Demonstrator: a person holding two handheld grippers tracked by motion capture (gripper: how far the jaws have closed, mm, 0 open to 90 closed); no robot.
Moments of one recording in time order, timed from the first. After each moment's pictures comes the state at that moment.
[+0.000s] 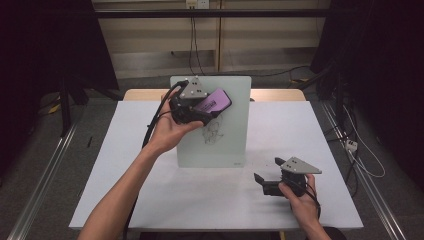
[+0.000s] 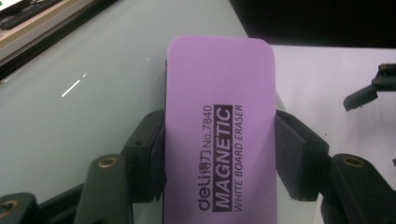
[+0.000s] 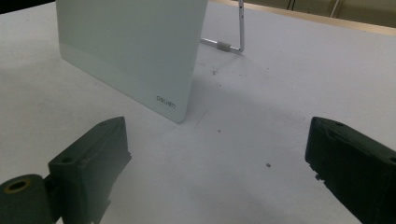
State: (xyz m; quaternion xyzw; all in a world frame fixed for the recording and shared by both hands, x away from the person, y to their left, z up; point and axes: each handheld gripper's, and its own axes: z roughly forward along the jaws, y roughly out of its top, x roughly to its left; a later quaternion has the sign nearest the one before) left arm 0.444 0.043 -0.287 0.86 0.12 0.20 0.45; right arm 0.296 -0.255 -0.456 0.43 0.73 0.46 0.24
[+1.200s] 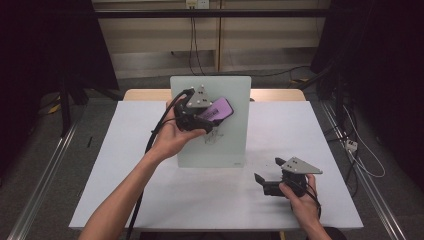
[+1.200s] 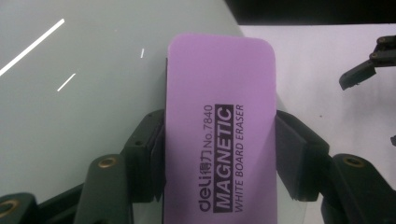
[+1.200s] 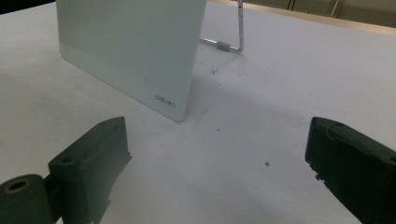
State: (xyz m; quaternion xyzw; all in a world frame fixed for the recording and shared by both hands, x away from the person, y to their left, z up) left arm 0.439 0.047 -0.297 0.87 0.11 0.19 0.44; right arm 0.296 -0.256 -0.456 0.43 0.73 0.46 0.24
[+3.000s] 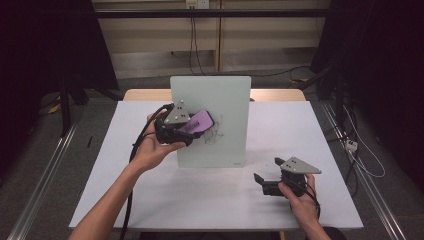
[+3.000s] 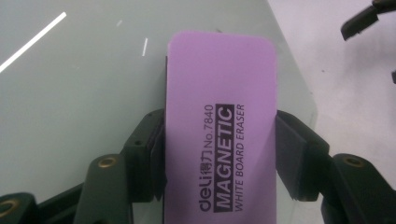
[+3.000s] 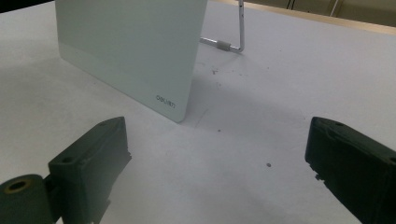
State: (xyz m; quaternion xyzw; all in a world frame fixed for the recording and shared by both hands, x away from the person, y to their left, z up) left arm 0.426 0.089 -0.338 0.88 0.10 0.19 0.42; right arm 0.297 -0.254 -0.457 0.44 0.73 0.46 0.24
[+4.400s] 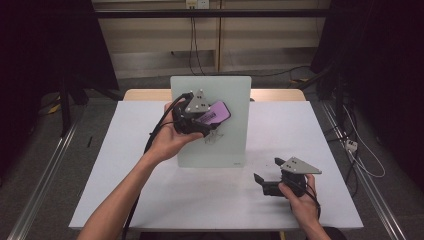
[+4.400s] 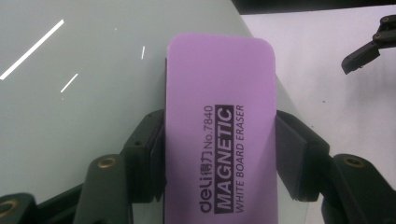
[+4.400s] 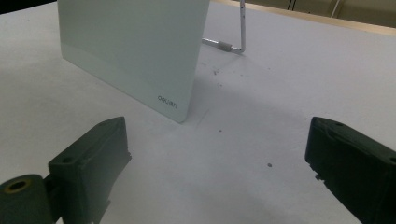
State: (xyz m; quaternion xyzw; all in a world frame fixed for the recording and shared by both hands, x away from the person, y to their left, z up) left arm 0.434 0.041 -0.310 0.88 0.09 0.20 0.42; right arm 0.296 -0.255 -0.456 0.43 0.73 0.46 0.24
